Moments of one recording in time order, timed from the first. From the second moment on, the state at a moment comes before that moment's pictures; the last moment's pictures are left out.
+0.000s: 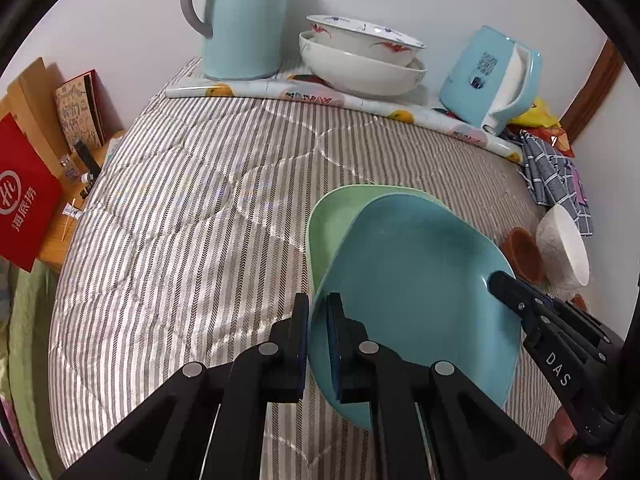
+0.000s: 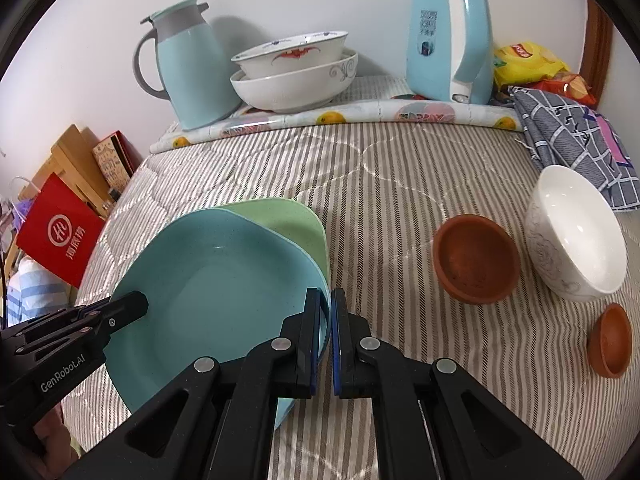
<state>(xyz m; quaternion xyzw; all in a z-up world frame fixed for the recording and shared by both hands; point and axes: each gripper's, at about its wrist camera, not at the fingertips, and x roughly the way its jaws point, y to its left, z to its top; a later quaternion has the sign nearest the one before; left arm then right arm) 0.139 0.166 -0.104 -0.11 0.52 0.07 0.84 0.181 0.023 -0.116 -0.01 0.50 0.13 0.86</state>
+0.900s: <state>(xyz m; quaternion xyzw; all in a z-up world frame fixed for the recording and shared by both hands) 0.162 0.171 -0.121 -0.10 0.52 0.06 0.85 0.237 0.048 -0.133 -0.05 0.49 0.16 0.86</state>
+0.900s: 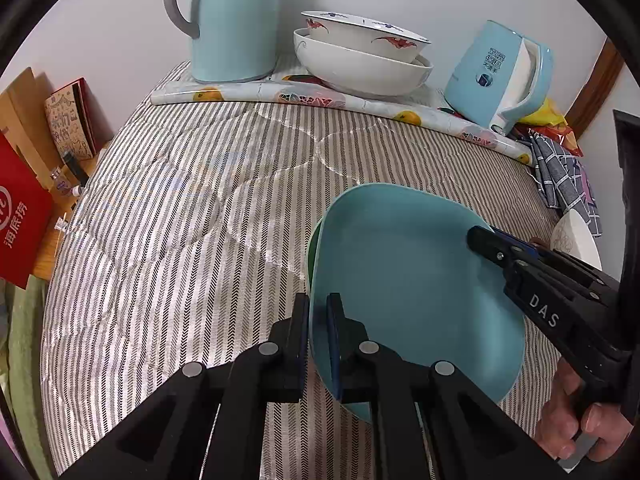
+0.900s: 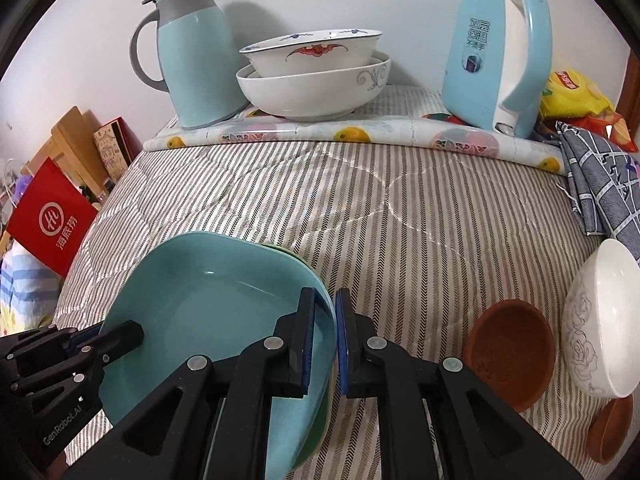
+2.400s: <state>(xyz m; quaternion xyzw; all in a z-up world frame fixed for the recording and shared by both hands) 0.137 0.034 -0.050 -0.07 0.47 -0.02 0.88 0.108 -0.169 -0.045 0.05 0.38 -0.01 0.92</state>
